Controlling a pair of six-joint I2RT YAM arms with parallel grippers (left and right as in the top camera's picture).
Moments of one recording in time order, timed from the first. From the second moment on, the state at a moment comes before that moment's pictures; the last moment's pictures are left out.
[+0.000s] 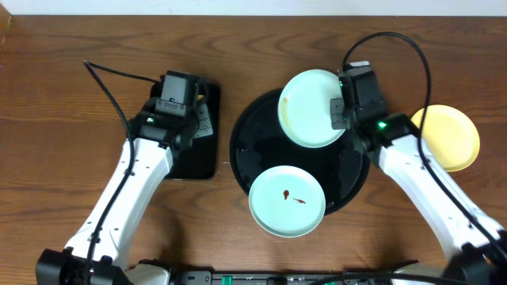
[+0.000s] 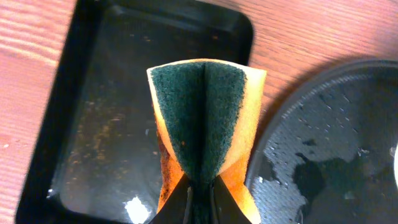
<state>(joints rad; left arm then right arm) -0.23 1.44 1.13 -0.74 -0.11 -0.43 0.36 1.49 1.12 -0.49 0.33 0.14</state>
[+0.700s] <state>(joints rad) -0.10 1.44 1.13 -0.74 -0.11 -0.43 0.54 1.39 1.12 -0.45 0.89 -0.18</state>
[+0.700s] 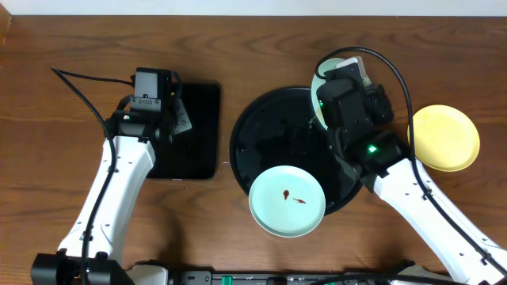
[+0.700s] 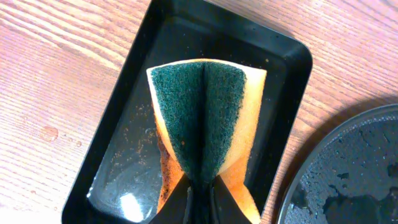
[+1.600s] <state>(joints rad) -0.10 1.44 1.13 -0.76 -0.11 -0.43 0.43 1.39 1.11 -0.66 0.89 0.16</state>
